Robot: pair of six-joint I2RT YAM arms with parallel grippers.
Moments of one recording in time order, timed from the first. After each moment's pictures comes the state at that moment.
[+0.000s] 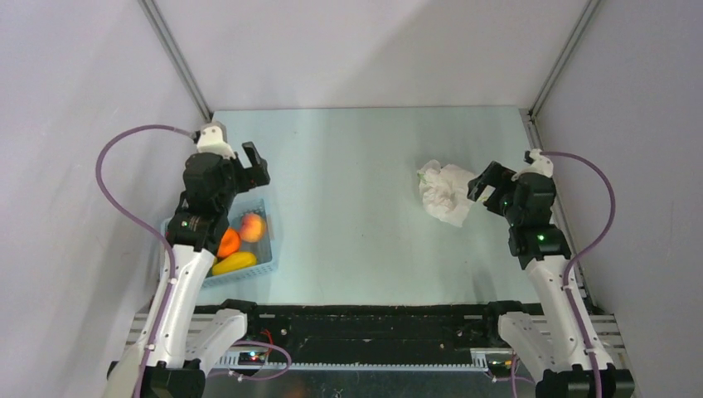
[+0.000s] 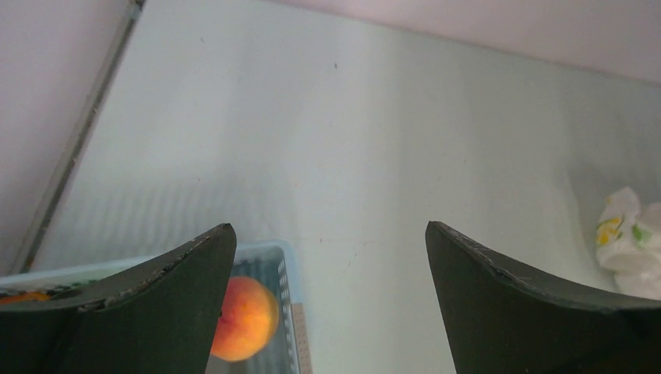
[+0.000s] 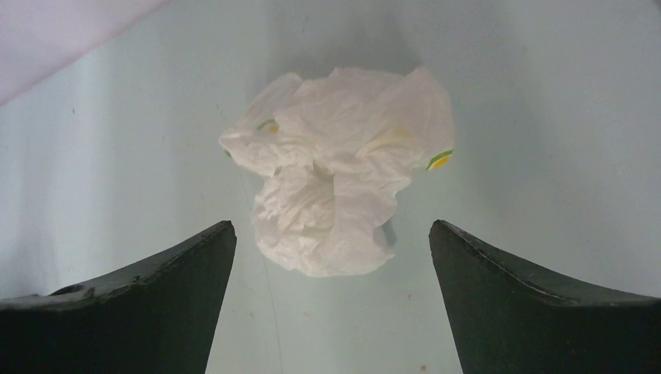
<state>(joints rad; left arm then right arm) -0.11 0.90 1.04 -0.43 -0.14 -0.24 0.03 0.79 0.75 -0.33 0.03 0.43</state>
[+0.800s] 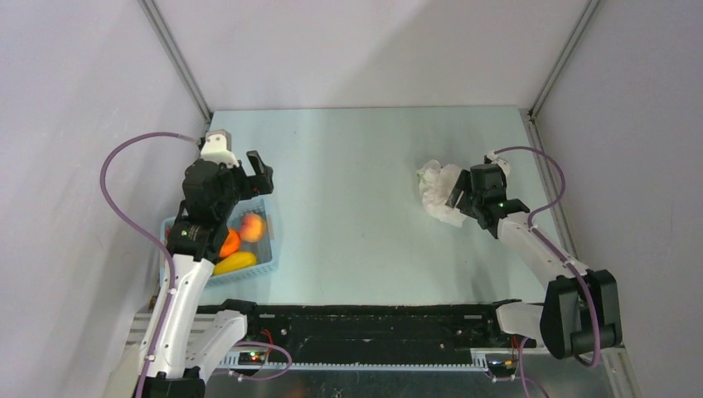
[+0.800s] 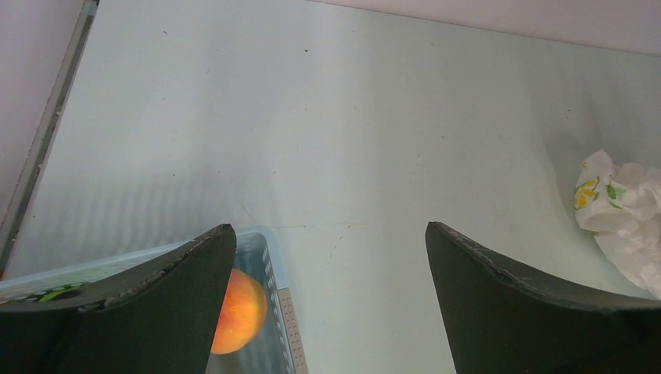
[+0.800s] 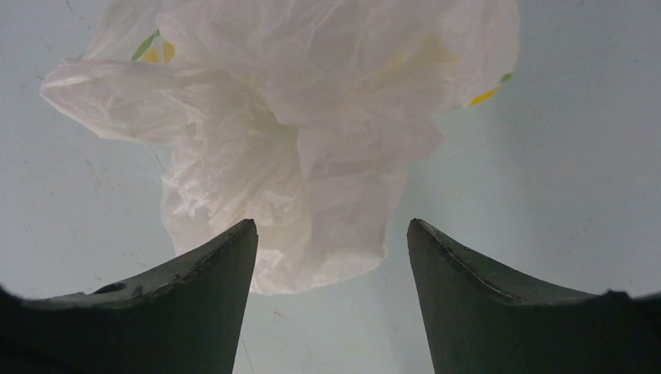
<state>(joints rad) -0.12 0.83 0.95 -0.43 -0.05 -0.22 0.21 1.21 0.77 -0.33 0.21 0.54</state>
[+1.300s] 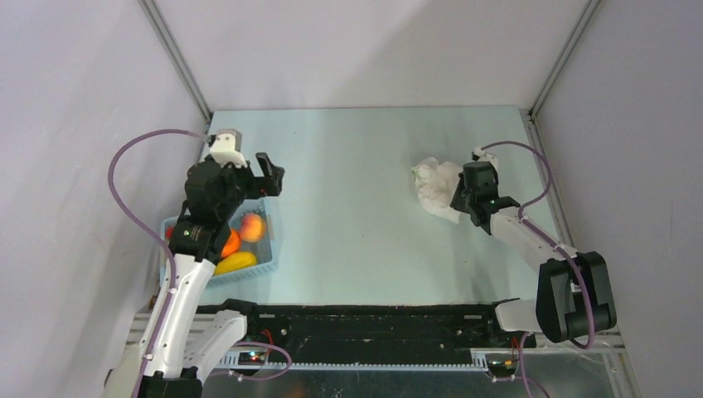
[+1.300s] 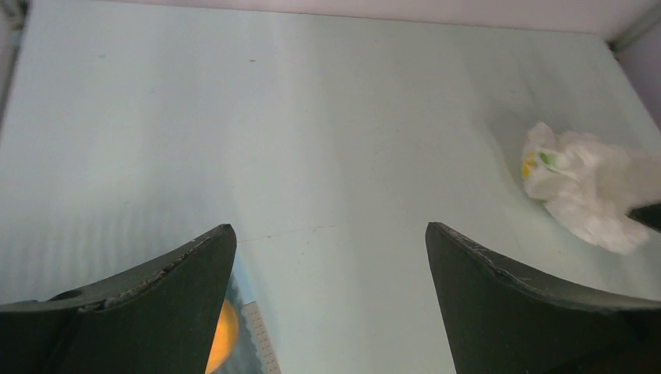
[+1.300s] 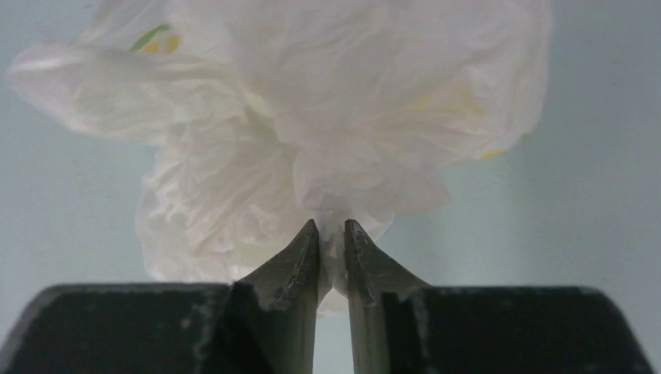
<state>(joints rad) -0.14 0.83 0.94 -0.39 0.05 -0.21 0.22 1.33 0.77 -0.20 0.20 0.46</state>
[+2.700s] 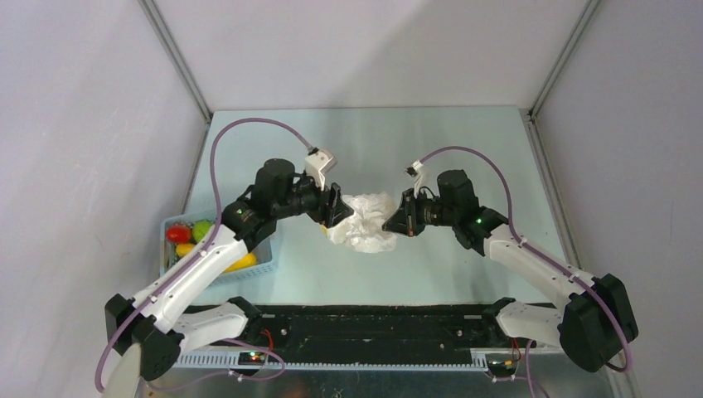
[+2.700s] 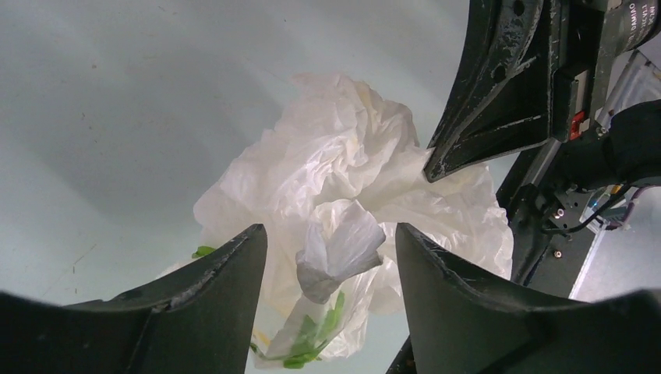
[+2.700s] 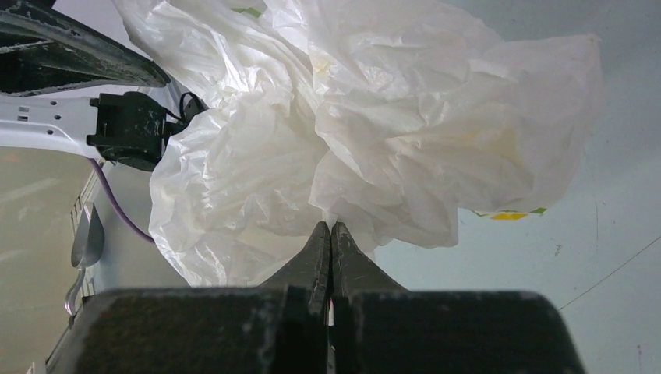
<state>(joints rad) -0.60 1.07 0.96 -0.34 0.37 -0.09 0.57 1.16 0.77 -0.10 -0.61 0.38</state>
